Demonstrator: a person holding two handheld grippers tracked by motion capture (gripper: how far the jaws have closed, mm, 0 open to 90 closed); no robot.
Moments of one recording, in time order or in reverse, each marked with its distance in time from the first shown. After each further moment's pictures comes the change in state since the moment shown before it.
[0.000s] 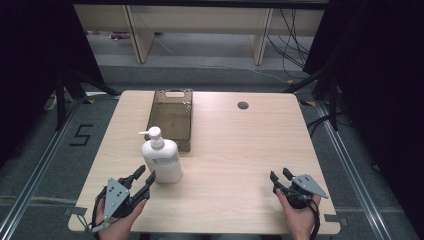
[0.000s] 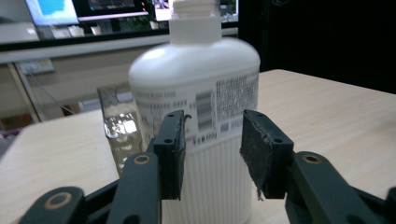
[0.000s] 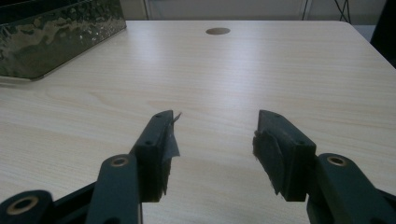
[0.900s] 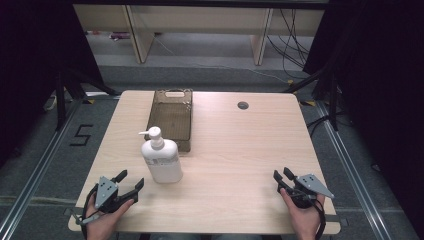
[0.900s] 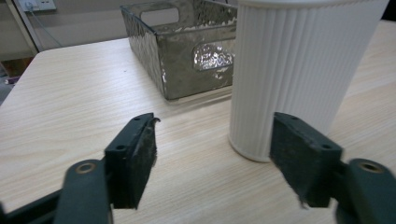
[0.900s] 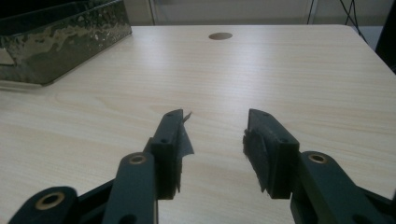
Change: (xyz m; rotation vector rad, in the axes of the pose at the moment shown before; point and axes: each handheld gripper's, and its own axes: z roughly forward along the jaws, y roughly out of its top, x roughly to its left) left arm 0.065 -0.069 0.004 0.193 0.003 -0.081; right arm -0.008 0.004 -0.005 -0.016 0.008 -0.004
